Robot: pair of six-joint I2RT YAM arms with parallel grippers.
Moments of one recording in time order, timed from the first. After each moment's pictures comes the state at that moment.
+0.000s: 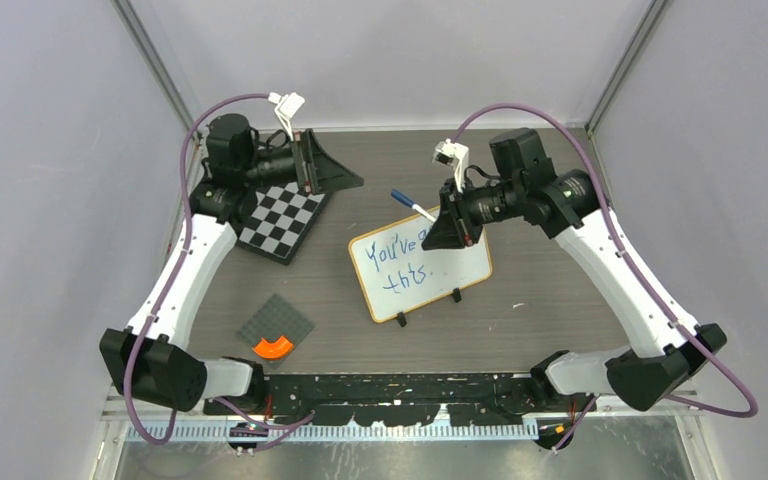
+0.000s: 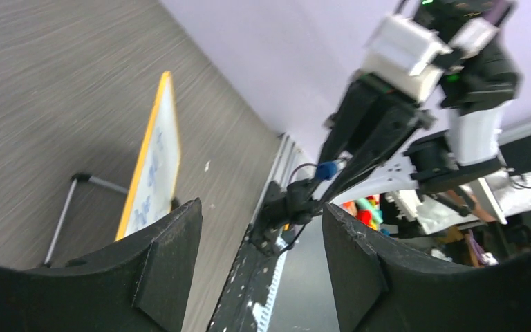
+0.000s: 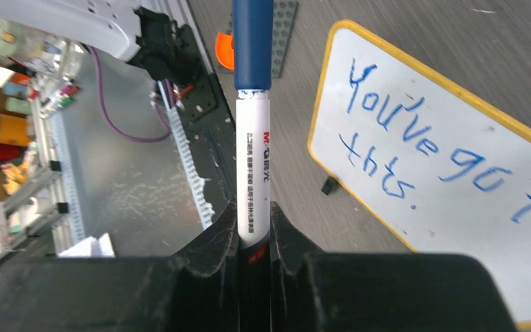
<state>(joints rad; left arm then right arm) -0.23 1.30 1.35 -0.27 1.03 -0.59 0.51 1.30 1.56 -1.02 -0.76 -0.08</state>
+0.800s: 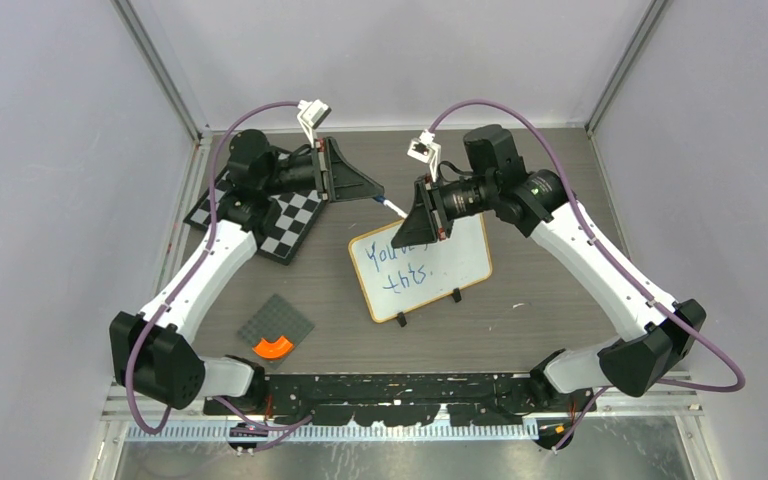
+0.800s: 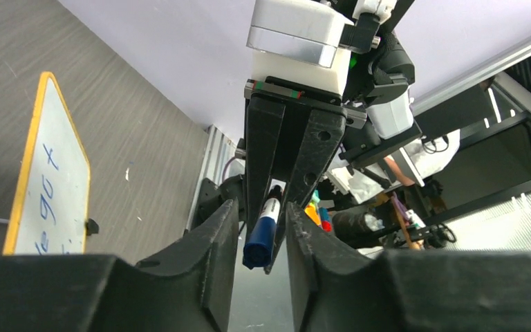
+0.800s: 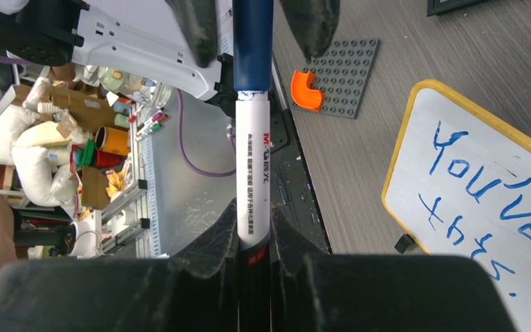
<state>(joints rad) -0.35 1.33 1.19 0.30 1.11 -1.02 0.59 1.39 1.51 -0.72 -0.93 0.23</state>
